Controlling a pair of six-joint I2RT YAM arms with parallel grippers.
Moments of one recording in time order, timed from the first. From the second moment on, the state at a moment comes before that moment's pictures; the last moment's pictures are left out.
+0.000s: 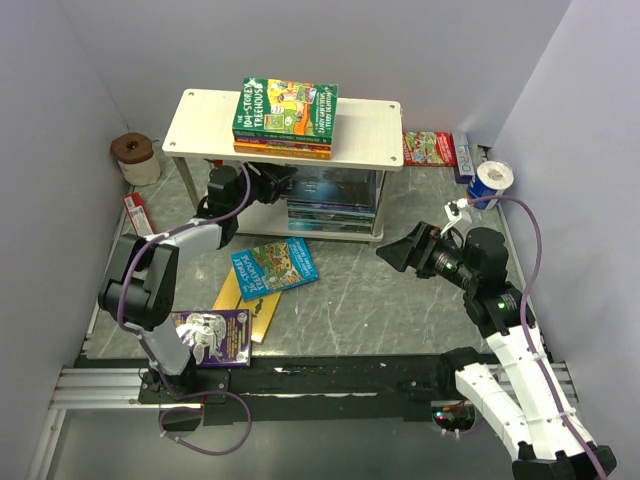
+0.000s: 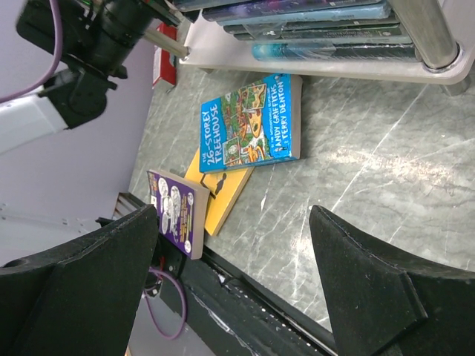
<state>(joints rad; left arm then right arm) -0.31 1.73 1.00 0.63 0.33 -1.29 0.22 0.65 0.74 -0.43 -0.46 0.67</state>
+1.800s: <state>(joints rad) -0.29 1.35 0.89 0.19 0.18 -1.05 0.22 0.68 0.72 -0.39 -0.47 0.67</state>
